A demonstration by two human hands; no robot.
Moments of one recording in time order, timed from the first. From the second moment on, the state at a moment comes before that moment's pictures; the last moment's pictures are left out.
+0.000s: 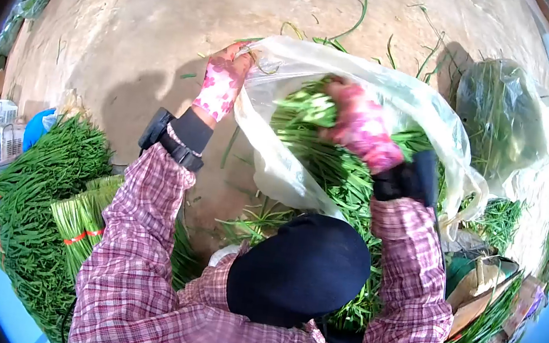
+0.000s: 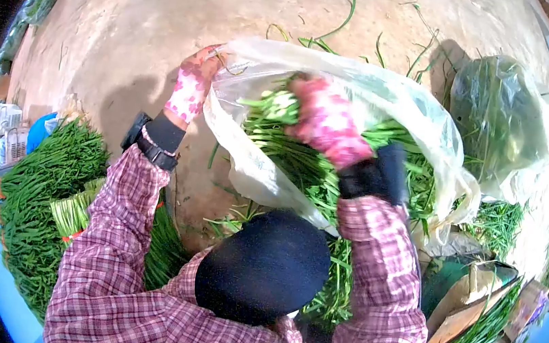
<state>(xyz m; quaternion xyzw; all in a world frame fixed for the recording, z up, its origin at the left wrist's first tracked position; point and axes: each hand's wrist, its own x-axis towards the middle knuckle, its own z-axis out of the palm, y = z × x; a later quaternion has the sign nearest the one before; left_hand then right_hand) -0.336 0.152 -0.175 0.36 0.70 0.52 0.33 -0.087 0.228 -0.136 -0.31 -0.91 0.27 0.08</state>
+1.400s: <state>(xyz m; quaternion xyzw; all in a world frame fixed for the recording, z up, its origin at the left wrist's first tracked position) -0.163 0.189 -0.209 0.78 0.61 0.13 0.02 0.103 0.229 -0.058 -0.37 -0.50 0.49 0.61</state>
